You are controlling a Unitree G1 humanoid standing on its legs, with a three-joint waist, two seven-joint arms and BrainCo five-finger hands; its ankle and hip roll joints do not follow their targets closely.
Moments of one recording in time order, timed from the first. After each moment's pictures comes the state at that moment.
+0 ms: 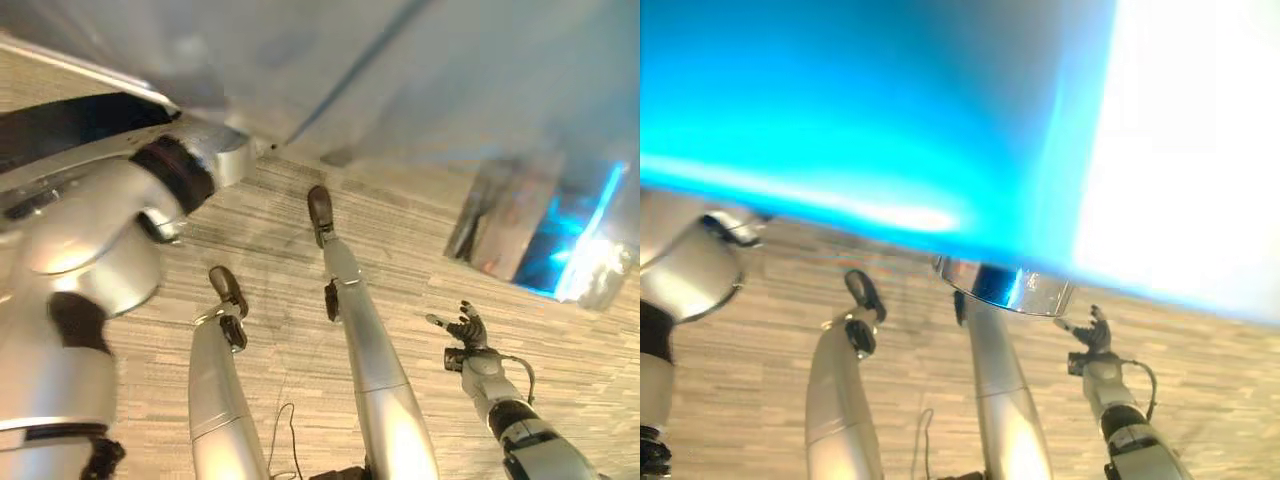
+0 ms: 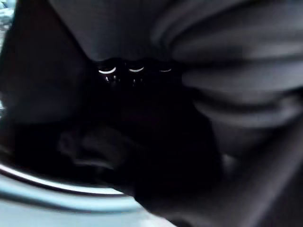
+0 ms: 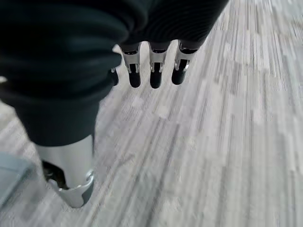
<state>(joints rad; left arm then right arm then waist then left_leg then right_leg) -1.64 0.65 -1.28 0.62 0.31 -0.04 0.10 -0.35 -0.36 0.18 1.02 0.35 -0.15 -0.27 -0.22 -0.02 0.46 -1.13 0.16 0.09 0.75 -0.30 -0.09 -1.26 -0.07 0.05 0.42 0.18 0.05</state>
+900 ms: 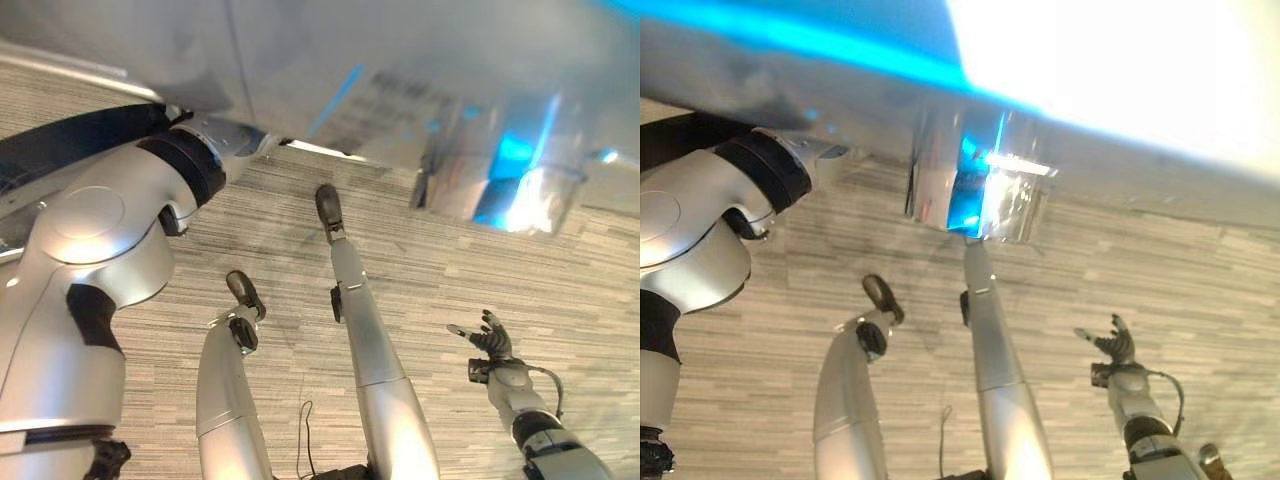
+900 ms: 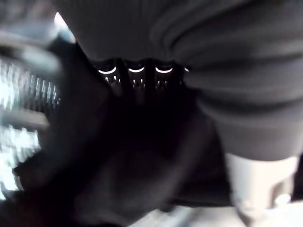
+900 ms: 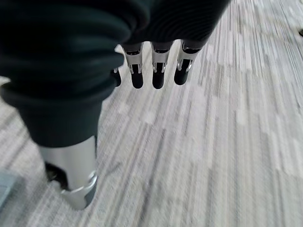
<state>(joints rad) -1.74 0.54 -1.46 0.98 0.71 0.00 0.38 -0.34 -0.46 0.16 1.06 0.33 -0.24 -0.22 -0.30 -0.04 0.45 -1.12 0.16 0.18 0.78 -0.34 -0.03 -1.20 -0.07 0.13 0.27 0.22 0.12</state>
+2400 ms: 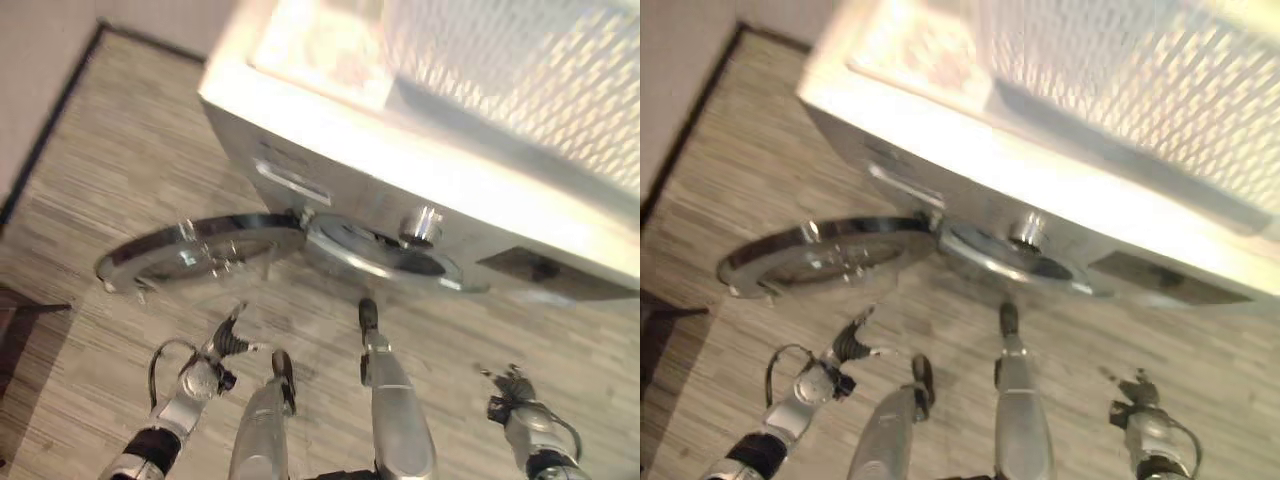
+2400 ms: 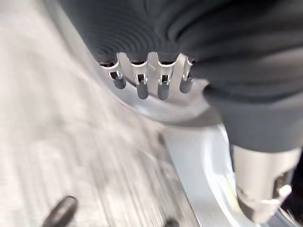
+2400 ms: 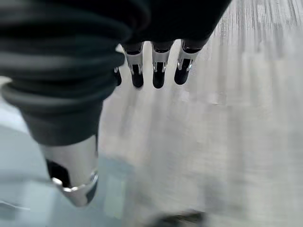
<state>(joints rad) -0.12 0.43 -0.31 0.64 0.12 -0.08 0.13 -0.16 -0.45 -0.14 1.03 0.40 -0.08 -0.16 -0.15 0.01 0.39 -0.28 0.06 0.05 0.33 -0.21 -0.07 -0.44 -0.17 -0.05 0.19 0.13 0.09</state>
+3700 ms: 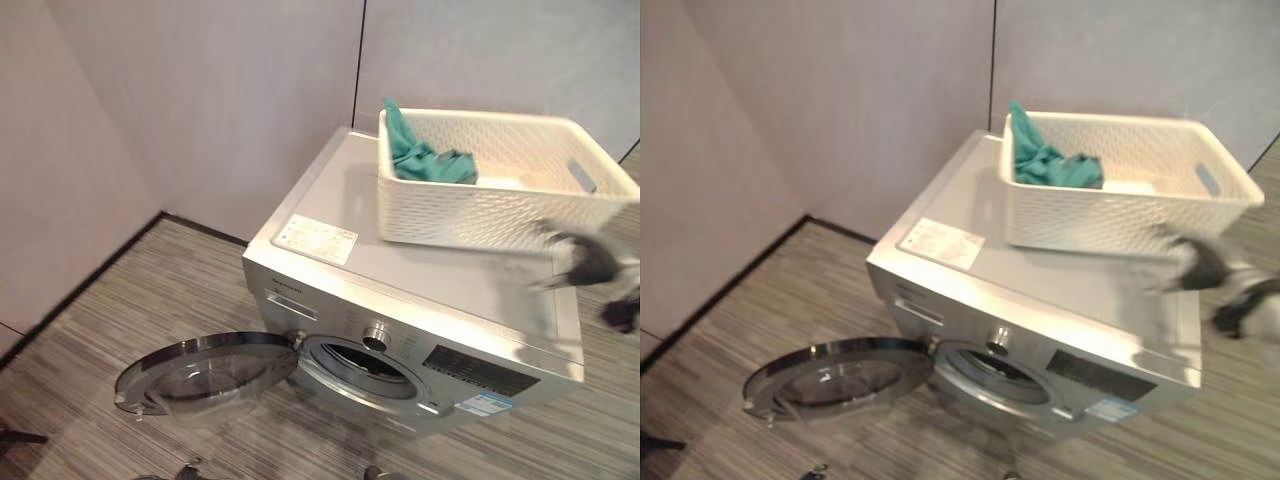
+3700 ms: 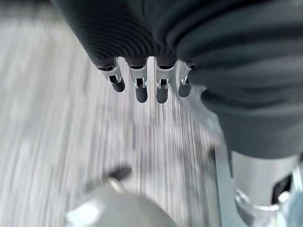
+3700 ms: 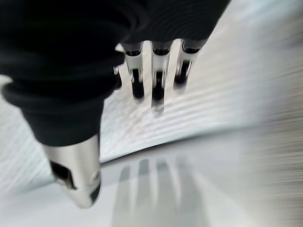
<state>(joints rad) 0.04 0.25 -0.18 1.19 0.10 -0.05 0.03 -0.09 -1.26 -0.08 0.23 -0.01 0.05 0.09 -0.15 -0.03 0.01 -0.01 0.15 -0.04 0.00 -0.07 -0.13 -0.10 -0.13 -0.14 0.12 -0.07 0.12</state>
